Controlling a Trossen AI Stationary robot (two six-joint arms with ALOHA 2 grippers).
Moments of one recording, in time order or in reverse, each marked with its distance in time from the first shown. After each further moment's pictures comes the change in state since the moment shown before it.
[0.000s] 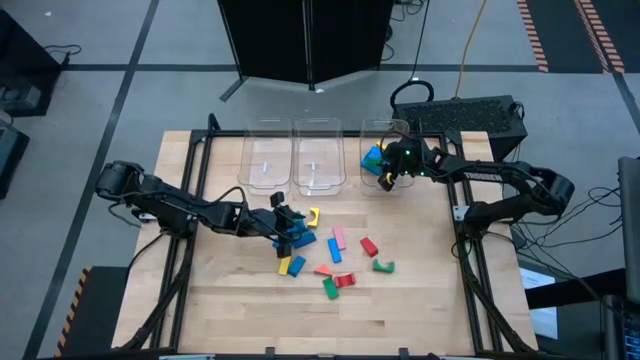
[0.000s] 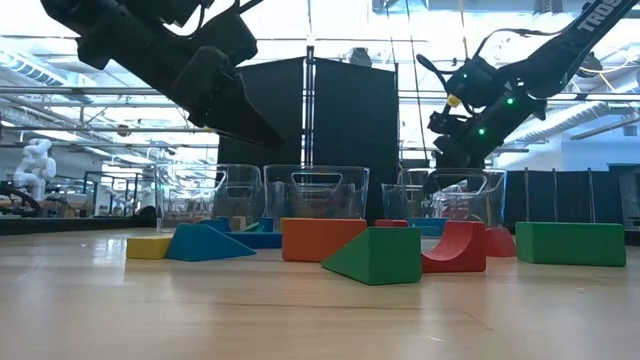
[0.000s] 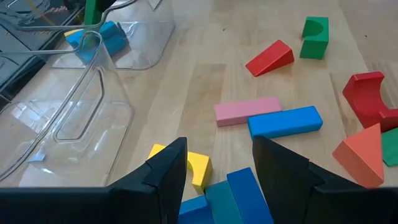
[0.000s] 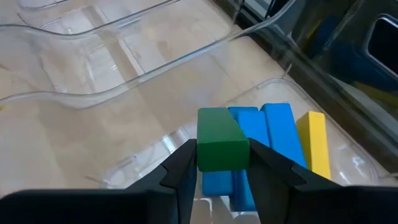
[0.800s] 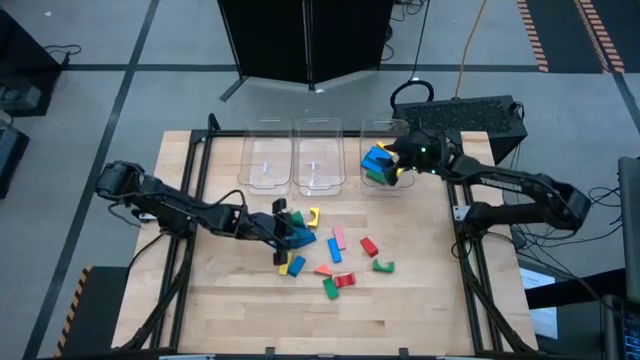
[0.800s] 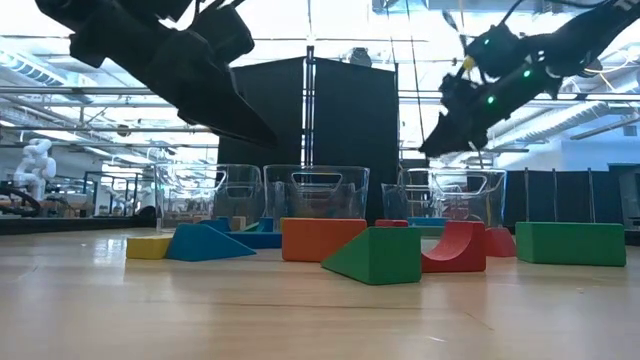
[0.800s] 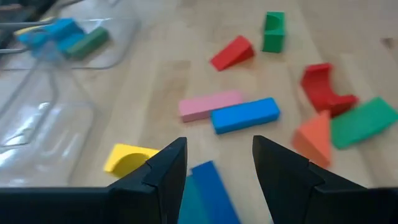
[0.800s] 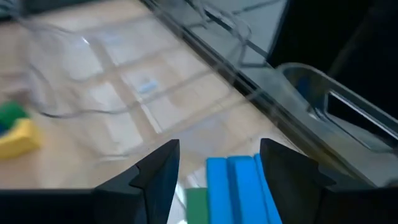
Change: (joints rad) left arm -0.038 0.000 0.000 -0.008 0.092 -0.003; right arm 0.003 -0.208 -0.001 -0.002 -0.051 0.049
